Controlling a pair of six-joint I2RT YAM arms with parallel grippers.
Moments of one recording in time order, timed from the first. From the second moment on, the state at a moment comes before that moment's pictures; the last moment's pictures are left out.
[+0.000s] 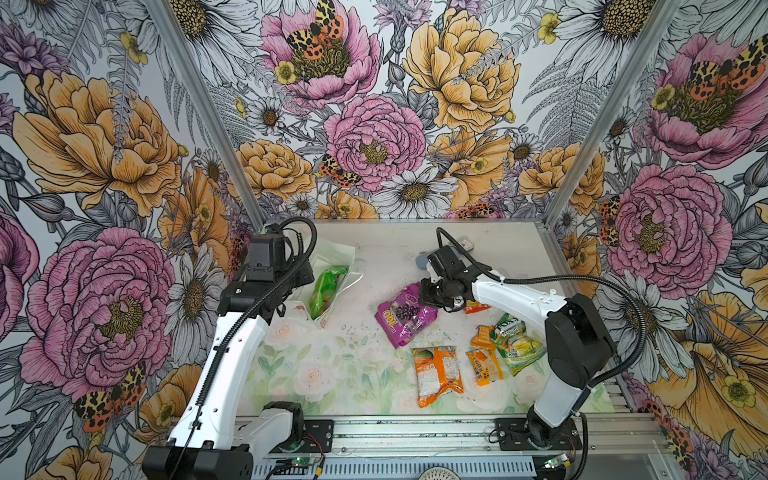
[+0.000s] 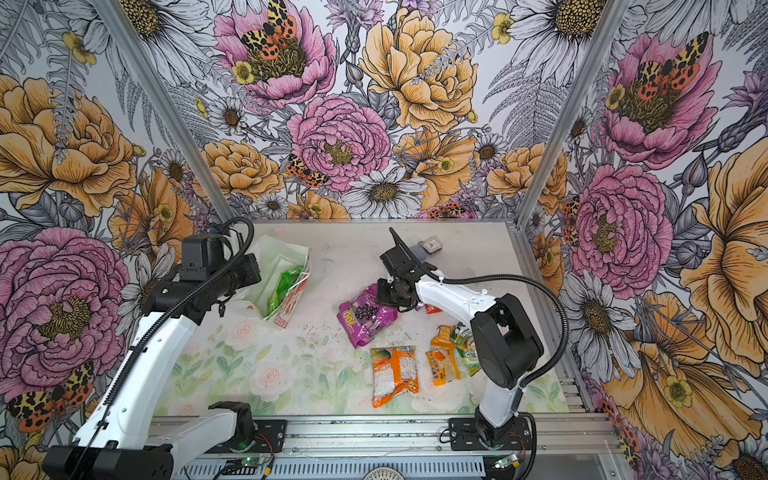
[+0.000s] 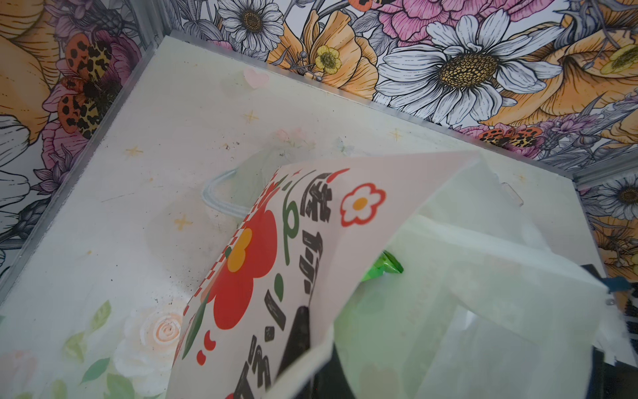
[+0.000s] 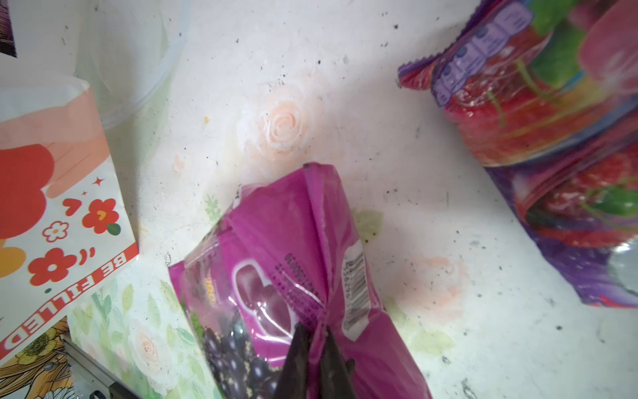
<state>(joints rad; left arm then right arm) -0.07 1.09 1.20 -0.77 -0.01 -0.35 0.59 1.73 1.28 -0.61 -0.22 0.69</state>
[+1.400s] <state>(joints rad) -0.32 1.18 1.35 -0.92 -0.37 -0.38 0.59 1.22 0.92 -0.46 0.03 0.90</state>
